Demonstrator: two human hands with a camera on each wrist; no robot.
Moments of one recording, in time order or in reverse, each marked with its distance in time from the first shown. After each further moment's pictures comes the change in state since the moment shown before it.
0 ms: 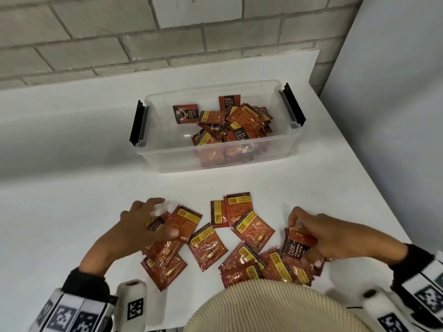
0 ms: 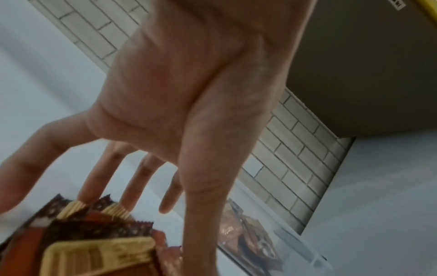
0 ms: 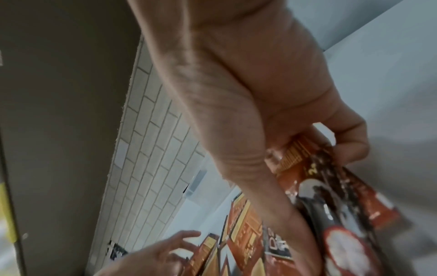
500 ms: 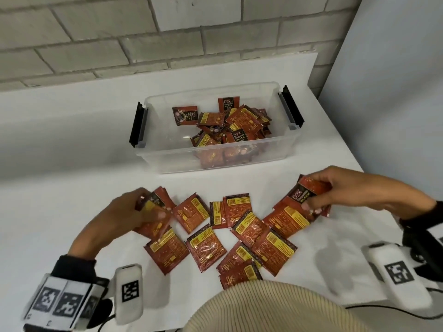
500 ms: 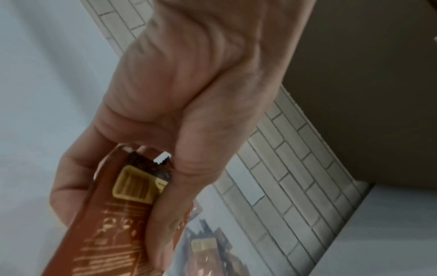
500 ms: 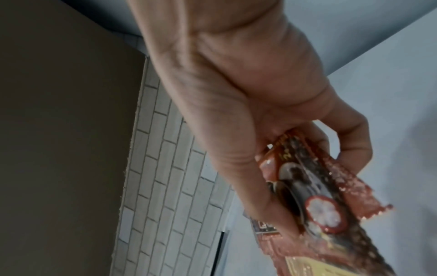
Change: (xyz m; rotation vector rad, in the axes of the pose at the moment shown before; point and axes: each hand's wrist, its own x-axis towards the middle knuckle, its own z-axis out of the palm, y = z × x) left_hand 0.008 0.014 -0.025 -0.280 0.085 -0.008; right_hand -0.006 -0.007 -0.070 0.273 0.183 -0.098
